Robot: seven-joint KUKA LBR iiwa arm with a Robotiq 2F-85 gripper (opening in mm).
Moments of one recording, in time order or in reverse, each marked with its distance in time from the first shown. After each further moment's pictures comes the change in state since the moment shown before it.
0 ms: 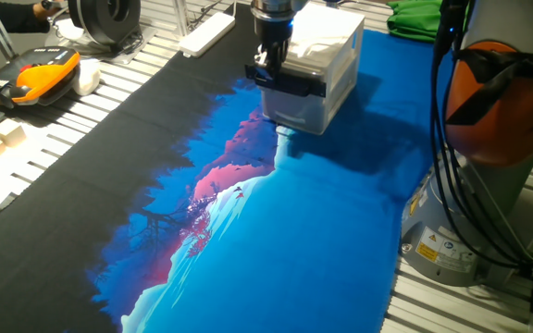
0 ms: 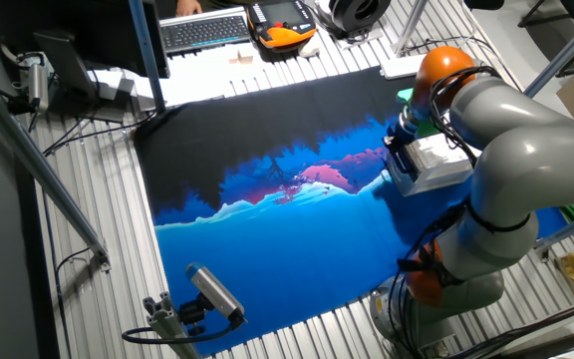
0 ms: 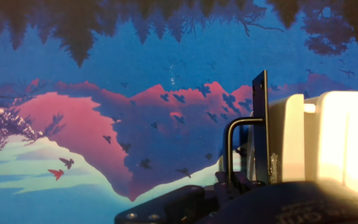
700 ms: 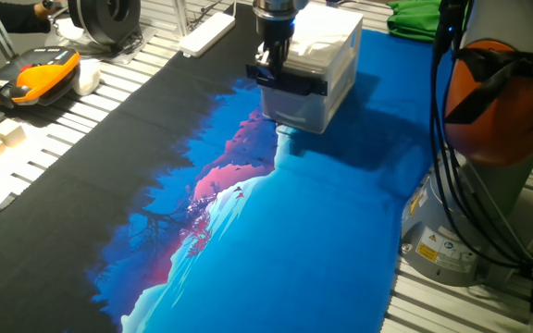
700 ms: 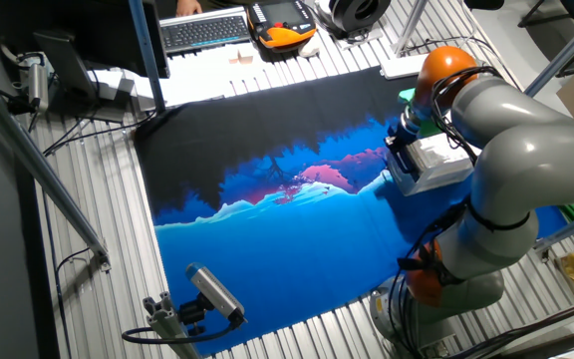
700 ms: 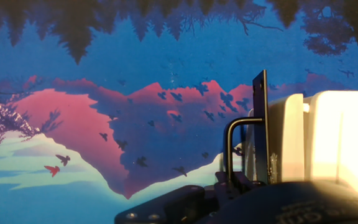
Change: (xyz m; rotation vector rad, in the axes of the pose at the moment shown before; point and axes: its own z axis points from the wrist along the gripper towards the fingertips) arm 0.001 -0.007 0.001 -0.008 0.003 -0.013
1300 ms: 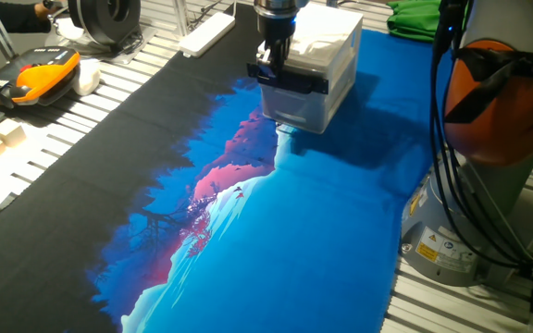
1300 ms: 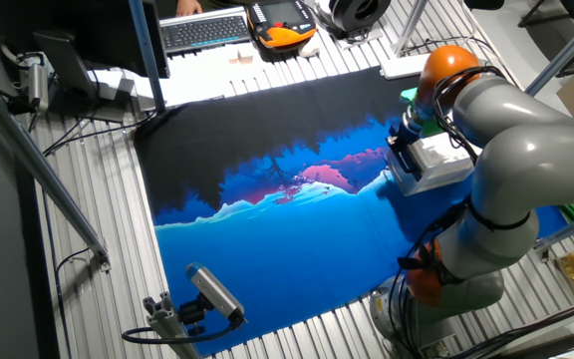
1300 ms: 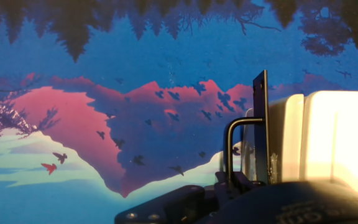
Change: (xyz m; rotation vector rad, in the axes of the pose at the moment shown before) arm 0.001 -0.003 0.000 0.001 0.001 -0.012
